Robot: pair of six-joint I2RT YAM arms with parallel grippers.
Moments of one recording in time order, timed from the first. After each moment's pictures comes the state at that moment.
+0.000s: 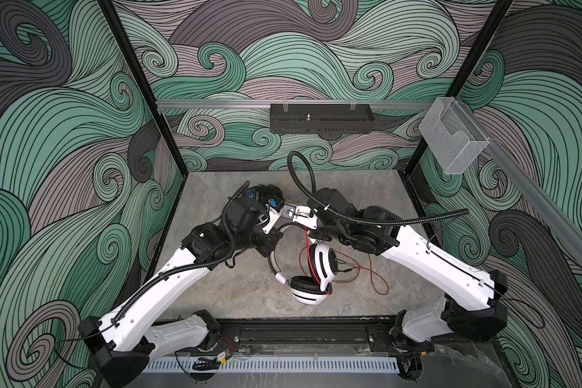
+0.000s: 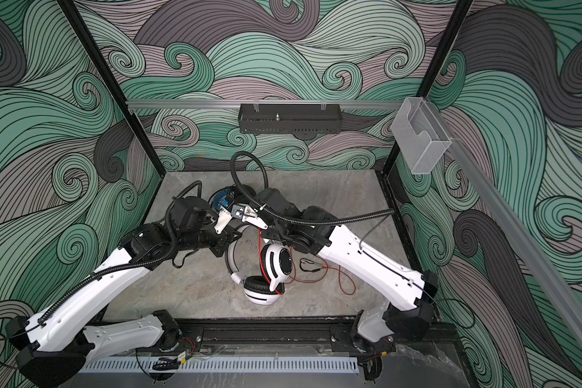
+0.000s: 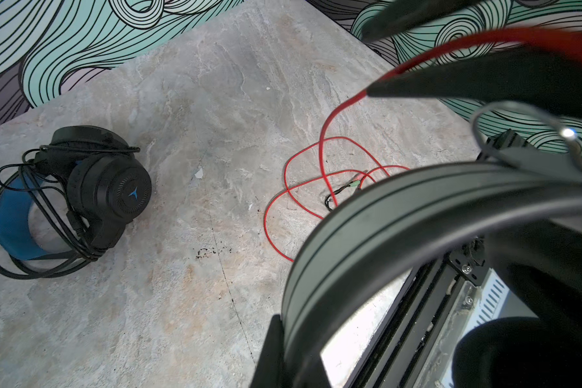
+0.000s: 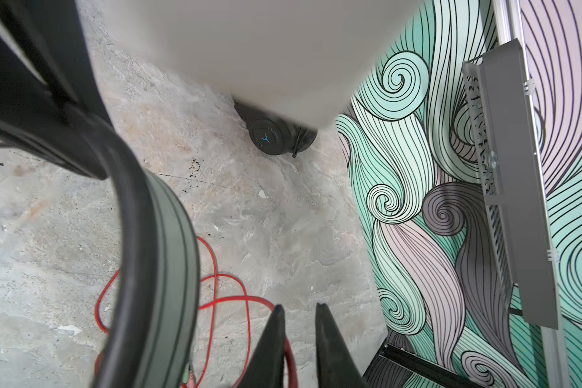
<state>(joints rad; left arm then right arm) -0.71 1.10 1.25 -0.87 0.16 -0.04 1.02 1.48 1.71 -0.99 0.45 -0.61</state>
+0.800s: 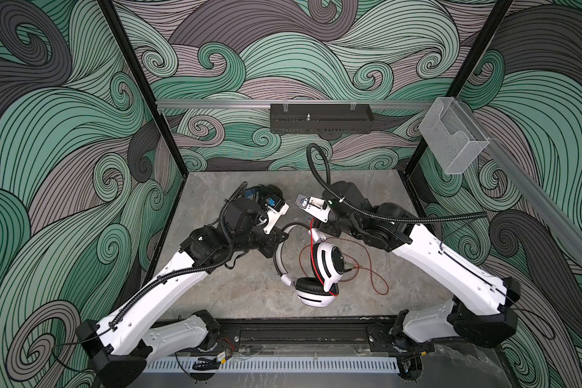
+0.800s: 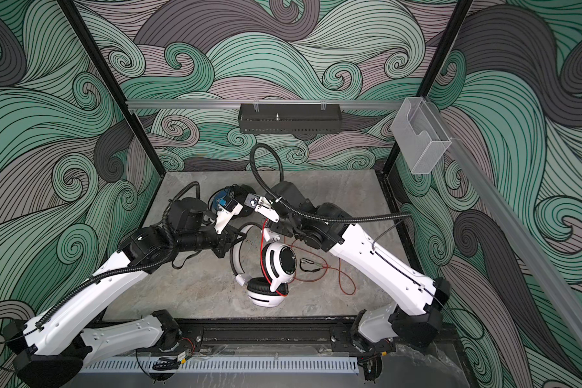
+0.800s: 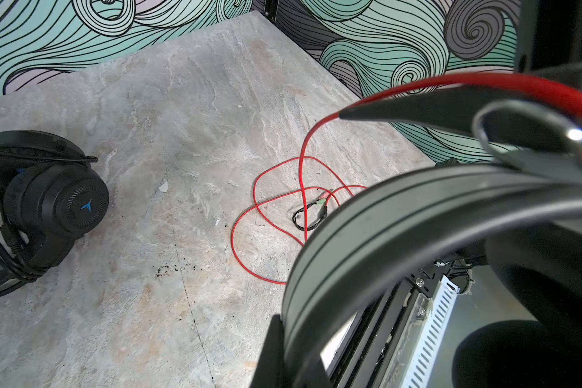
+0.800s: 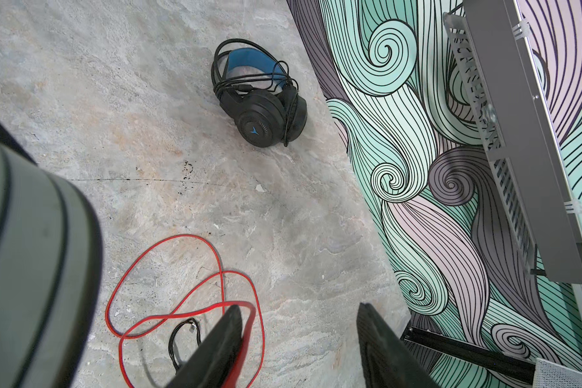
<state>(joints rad) -0.71 1.07 1.21 -0.78 0.26 -0.13 0.93 1.42 1.68 -0.99 0.38 -0.53</state>
